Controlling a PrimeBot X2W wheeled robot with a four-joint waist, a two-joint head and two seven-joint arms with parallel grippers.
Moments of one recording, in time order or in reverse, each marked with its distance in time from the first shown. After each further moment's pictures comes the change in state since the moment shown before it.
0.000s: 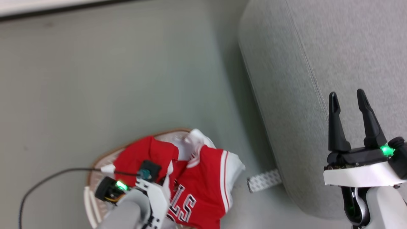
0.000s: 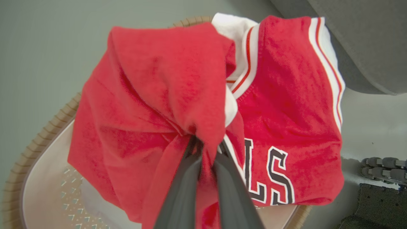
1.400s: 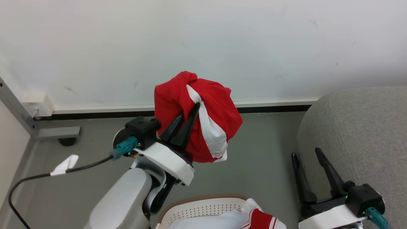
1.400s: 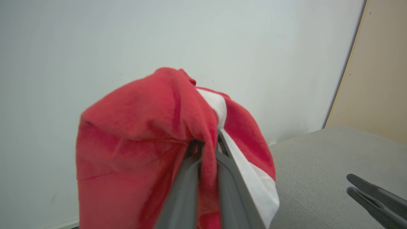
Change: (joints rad) left arm 0.143 0.103 0.107 -0.947 -0.269 0.077 -0.009; right arm 0.182 0.000 0.125 0.118 -0.039 0.000 0.000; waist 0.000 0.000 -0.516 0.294
